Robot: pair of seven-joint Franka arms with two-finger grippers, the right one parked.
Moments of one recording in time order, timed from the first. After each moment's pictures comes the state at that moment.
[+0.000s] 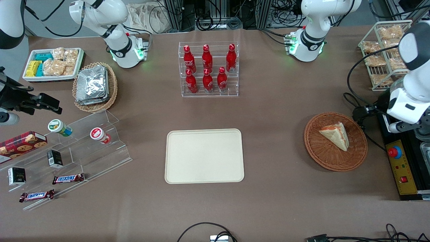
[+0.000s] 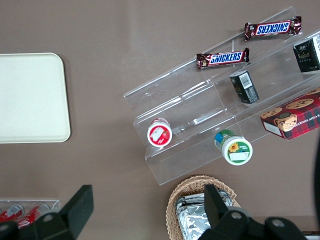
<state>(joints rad) 0.09 0.01 -0.07 -1.89 0.01 1.86 -0.26</state>
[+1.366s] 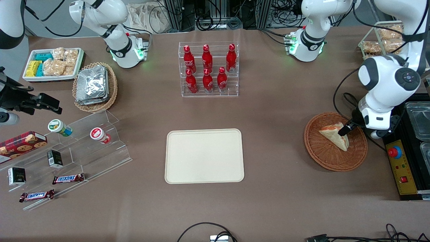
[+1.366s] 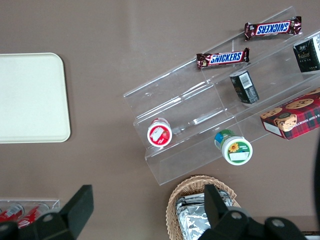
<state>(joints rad) 0.14 0.09 -0.07 -2.32 0.01 2.51 -0.60</state>
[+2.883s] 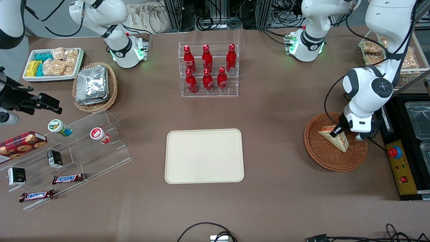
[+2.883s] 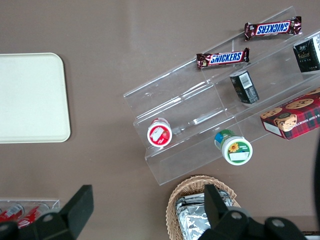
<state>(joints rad) 0.14 0.21 -0.07 -2.42 0.01 2.75 -0.55</state>
